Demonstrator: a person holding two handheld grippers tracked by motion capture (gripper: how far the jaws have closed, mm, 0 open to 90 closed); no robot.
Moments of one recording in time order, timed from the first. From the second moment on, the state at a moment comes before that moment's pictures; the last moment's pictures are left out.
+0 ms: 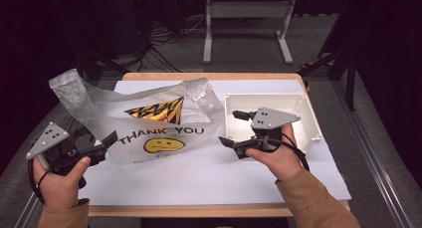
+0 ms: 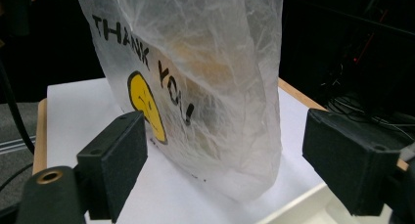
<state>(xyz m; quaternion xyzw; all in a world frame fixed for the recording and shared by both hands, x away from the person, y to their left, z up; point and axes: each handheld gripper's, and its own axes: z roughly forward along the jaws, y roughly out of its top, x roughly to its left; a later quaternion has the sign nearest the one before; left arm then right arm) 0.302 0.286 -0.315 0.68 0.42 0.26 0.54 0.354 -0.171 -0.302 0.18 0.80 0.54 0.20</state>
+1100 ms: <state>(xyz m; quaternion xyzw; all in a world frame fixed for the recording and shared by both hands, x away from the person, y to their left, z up) 0.303 0.280 -0.320 0.72 0.37 0.24 0.53 0.380 -0.141 -0.294 0.18 0.78 0.56 0.22</state>
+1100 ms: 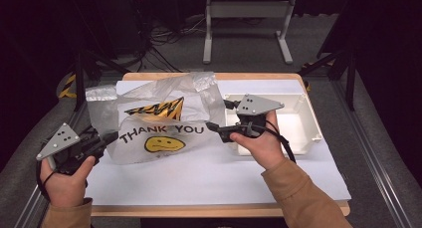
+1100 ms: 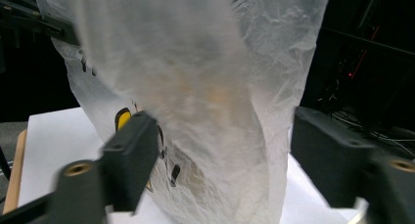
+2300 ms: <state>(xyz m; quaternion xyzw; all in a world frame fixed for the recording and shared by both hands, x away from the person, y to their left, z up) 0.343 0.291 -0.375 0.74 0.42 0.20 0.49 0.426 -0.104 -0.345 0.22 0.81 0.51 0.19</state>
